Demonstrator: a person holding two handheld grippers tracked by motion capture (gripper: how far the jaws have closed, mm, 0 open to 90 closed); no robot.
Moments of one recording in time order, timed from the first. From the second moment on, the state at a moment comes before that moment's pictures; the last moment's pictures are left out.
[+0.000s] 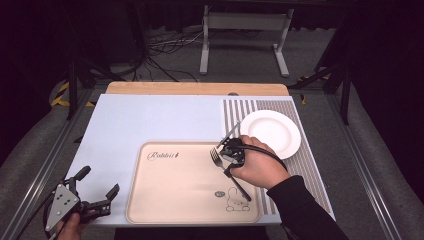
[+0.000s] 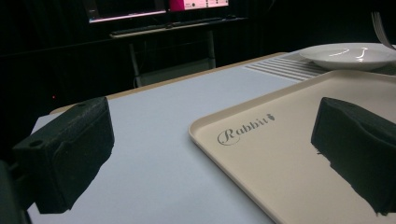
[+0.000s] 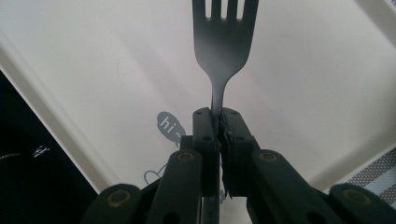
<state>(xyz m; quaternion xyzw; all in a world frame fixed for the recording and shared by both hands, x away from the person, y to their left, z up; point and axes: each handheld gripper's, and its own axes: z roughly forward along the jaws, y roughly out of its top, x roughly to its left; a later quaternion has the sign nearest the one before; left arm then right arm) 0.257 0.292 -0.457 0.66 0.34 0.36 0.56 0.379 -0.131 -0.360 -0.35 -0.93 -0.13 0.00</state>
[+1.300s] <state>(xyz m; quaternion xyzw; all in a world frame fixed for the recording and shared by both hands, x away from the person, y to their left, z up) 0.257 0.292 -0.458 0.66 0.34 0.36 0.56 0.395 -0.134 -0.407 -0.40 -0.91 -0.11 0.04</state>
